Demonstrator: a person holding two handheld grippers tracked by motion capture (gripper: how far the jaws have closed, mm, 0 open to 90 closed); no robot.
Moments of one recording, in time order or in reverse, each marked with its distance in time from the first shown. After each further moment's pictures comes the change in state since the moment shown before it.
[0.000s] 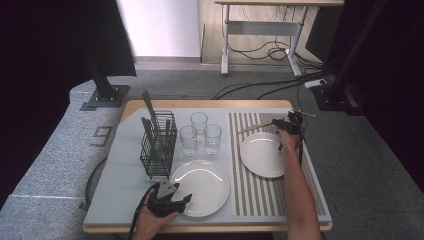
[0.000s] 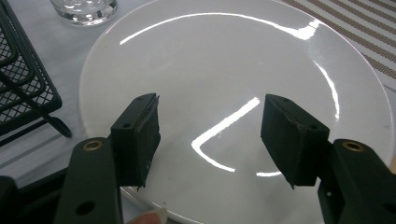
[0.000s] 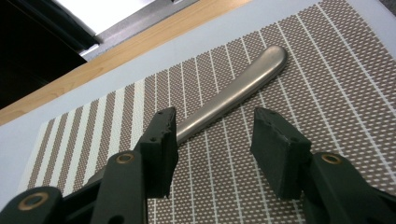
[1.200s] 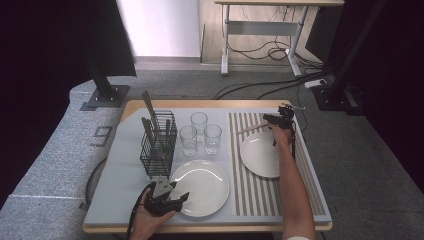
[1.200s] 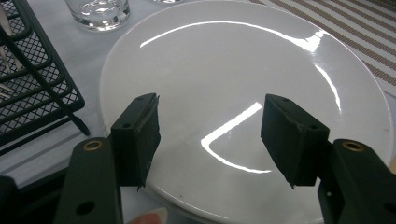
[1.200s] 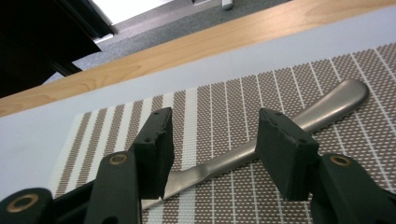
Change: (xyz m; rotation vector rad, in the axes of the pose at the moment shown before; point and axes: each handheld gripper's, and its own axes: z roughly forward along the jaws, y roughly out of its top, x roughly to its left) left arm 0.006 0.000 -0.008 -0.021 0.008 -0.015; right arm 0.036 0.006 0.008 -0.010 0.041 -0.129
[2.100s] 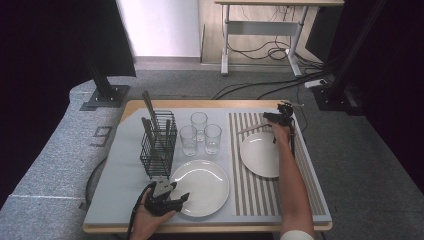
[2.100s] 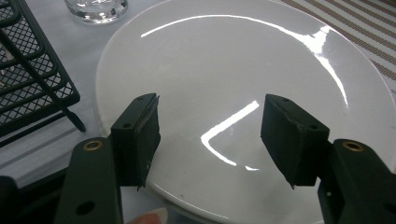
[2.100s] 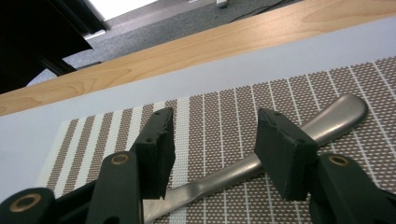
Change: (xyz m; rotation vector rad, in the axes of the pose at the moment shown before) left arm 0.002 -0.003 0.004 0.011 -0.009 -0.008; right arm 0.000 0.009 0.010 0.016 -0.025 -0.010
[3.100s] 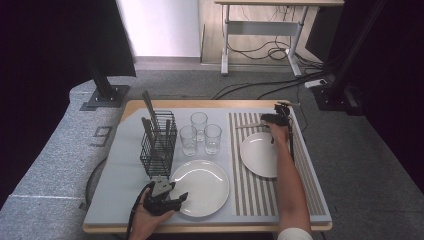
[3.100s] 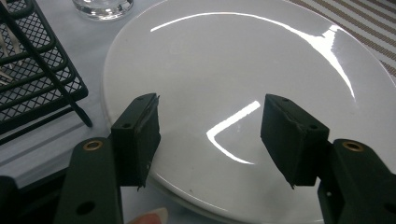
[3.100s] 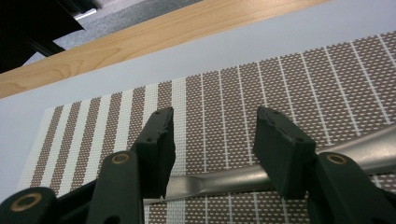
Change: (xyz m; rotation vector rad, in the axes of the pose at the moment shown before) left arm 0.003 -0.001 0.000 0.003 0.007 -0.009; right arm 0.001 -0.001 0.014 0.091 -0.013 0.022
